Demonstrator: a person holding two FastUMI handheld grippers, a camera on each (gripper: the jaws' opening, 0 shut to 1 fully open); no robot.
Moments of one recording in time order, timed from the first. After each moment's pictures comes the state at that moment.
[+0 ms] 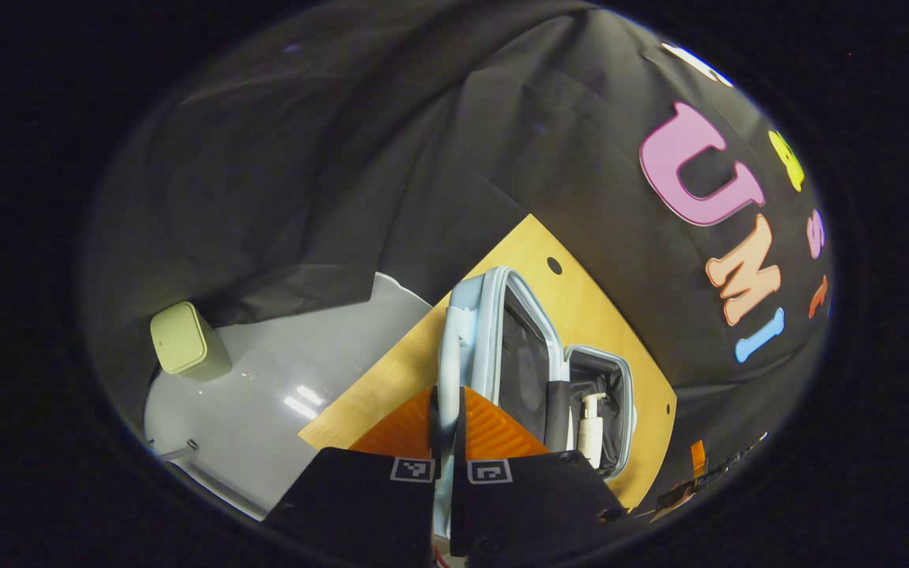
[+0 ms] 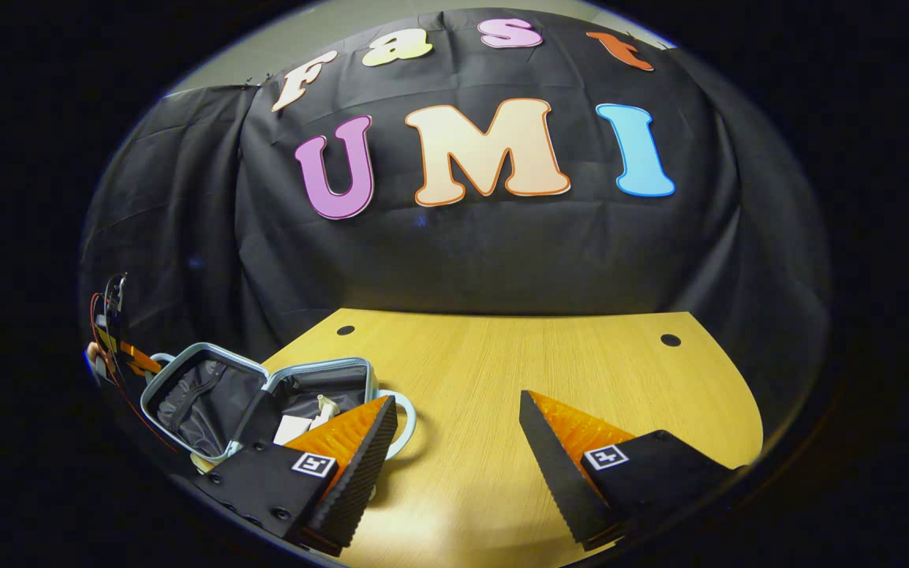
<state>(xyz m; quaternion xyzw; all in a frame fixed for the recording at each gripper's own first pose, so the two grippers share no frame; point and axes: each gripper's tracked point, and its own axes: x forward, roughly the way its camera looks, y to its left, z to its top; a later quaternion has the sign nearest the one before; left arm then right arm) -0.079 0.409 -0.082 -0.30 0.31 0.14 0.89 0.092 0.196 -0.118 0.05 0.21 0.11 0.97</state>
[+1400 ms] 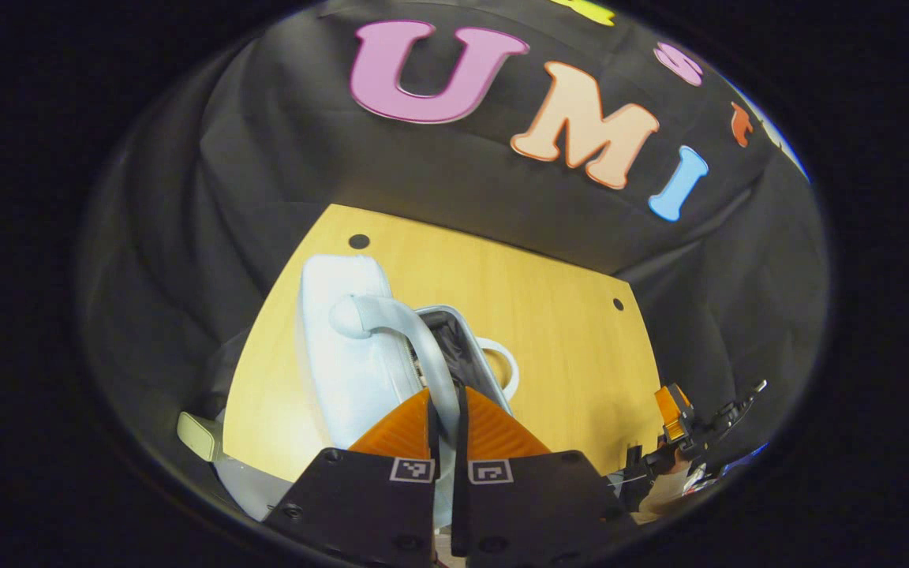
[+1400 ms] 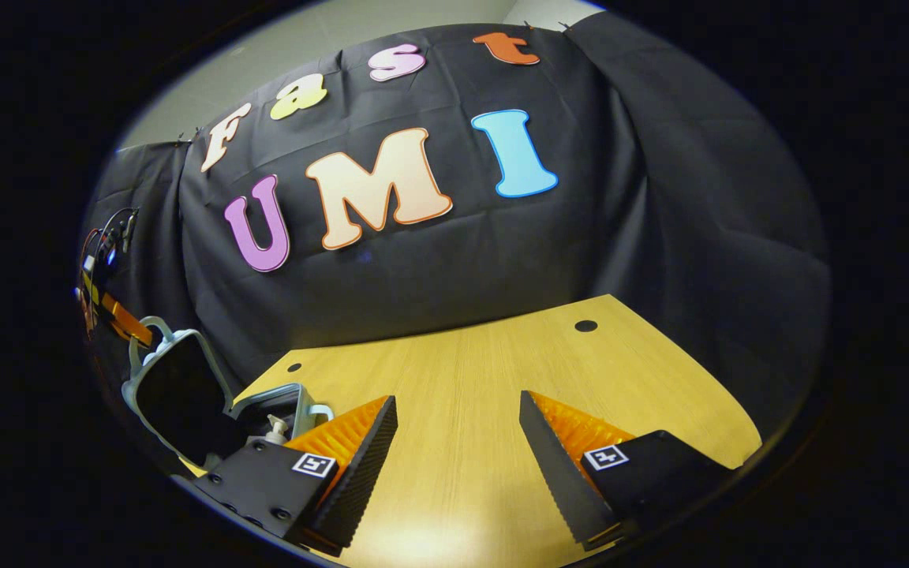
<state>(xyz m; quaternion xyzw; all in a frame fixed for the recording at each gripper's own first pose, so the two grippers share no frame) 0.016 0.093 0.020 -0.09 0.38 -0.05 0.92 0.064 0.022 -0.121 0.13 0.18 0.01 0.98</state>
